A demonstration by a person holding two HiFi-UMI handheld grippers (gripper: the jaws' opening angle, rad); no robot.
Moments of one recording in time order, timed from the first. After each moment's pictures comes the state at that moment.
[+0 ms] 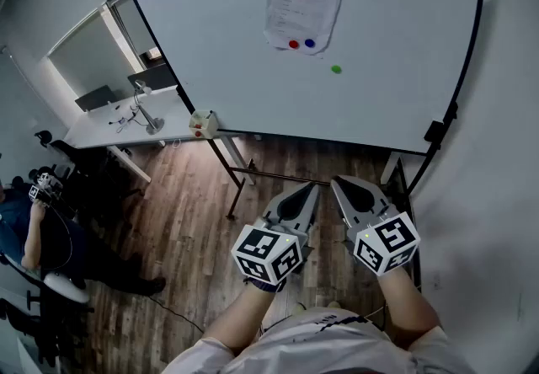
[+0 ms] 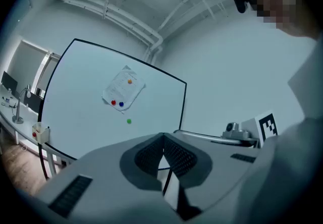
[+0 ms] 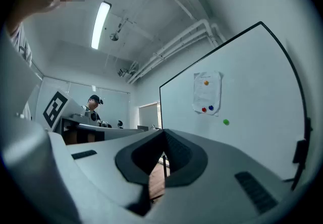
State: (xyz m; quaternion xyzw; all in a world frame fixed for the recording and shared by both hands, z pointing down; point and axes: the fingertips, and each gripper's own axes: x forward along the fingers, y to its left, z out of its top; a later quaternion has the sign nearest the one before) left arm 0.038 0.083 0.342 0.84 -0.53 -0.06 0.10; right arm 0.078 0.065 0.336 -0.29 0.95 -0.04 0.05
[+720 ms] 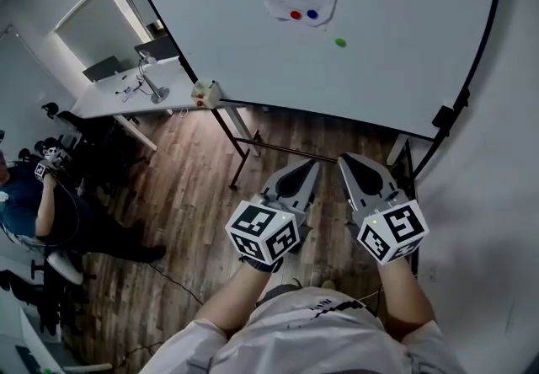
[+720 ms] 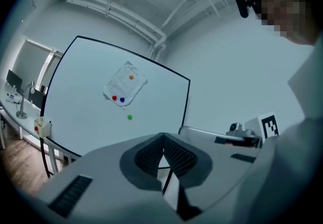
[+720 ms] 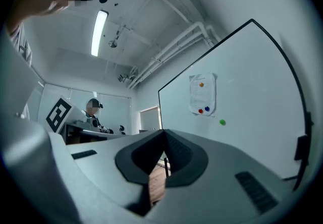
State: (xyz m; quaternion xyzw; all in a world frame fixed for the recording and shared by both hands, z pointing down) left arm 0.065 0.061 0.352 0.83 -0.54 -0.06 0.11; right arm 0.116 0.045 0.330 -0.29 0.95 -0.04 0.08
